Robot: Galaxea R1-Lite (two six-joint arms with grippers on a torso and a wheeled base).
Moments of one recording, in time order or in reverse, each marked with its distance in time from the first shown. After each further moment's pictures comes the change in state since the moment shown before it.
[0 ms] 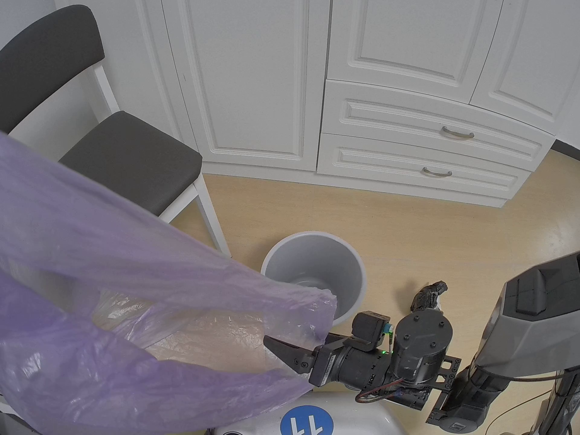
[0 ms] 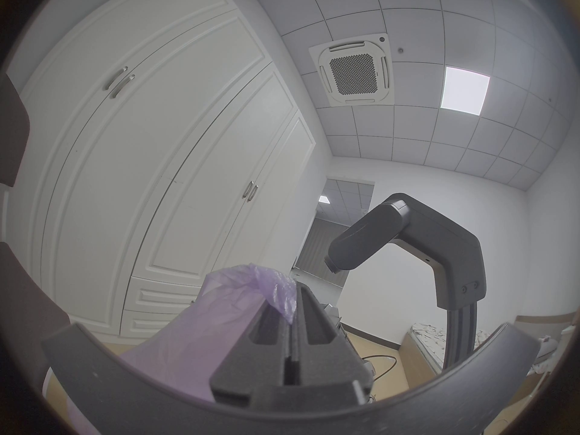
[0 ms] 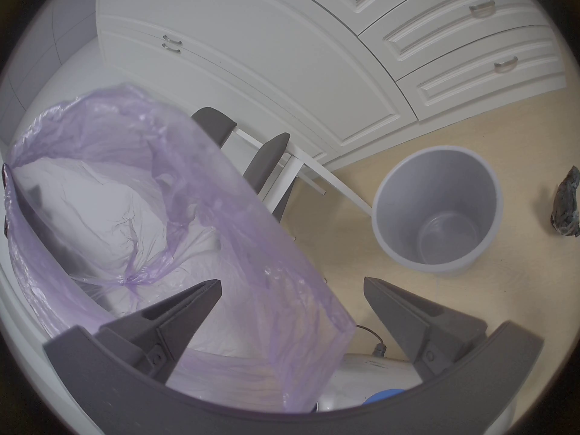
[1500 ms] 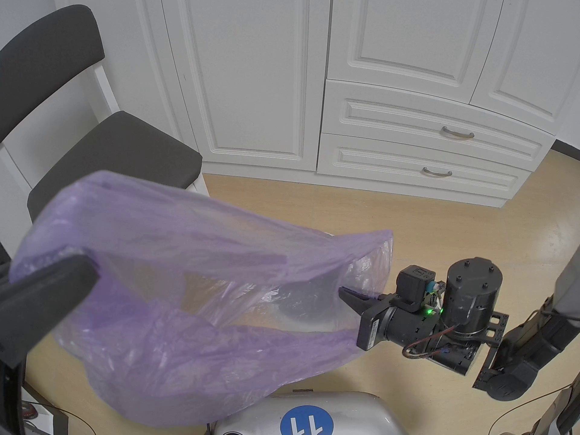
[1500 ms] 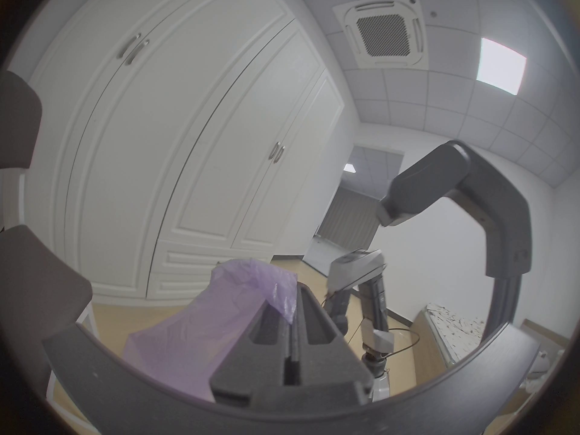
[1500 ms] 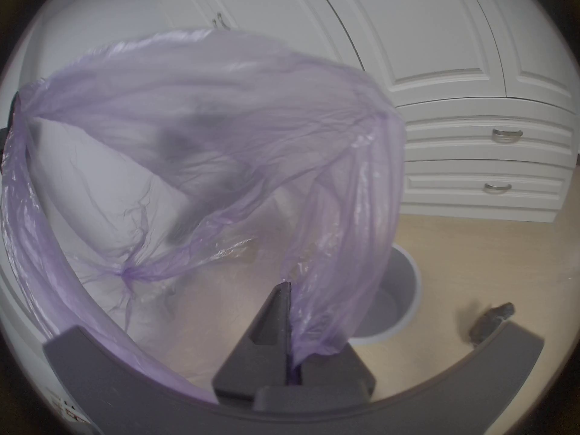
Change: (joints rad) left arm 0.103 0.064 -0.046 0.179 0.035 -0.057; right arm -0.135 -0.258 -0.007 0.299 -0.094 -0.442
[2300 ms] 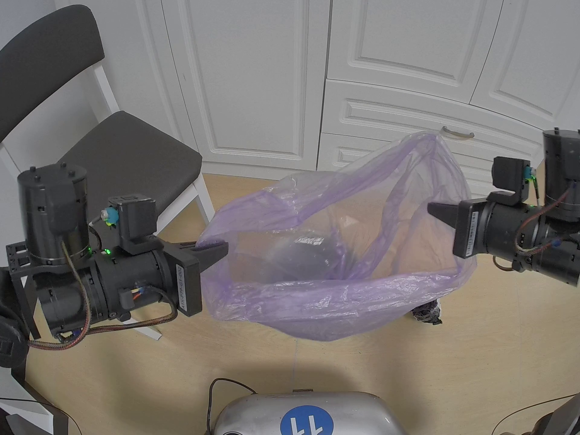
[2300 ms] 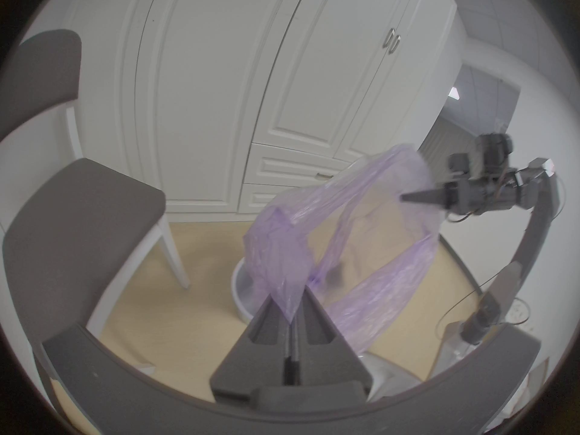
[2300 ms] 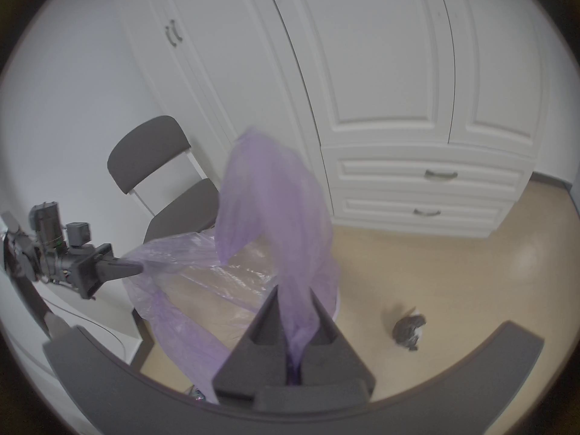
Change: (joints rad) left arm 0.489 0.494 -0.145 0.178 -0.039 -0.064; right arm -0.113 -0.479 -0.443 1.019 -0.133 0.002
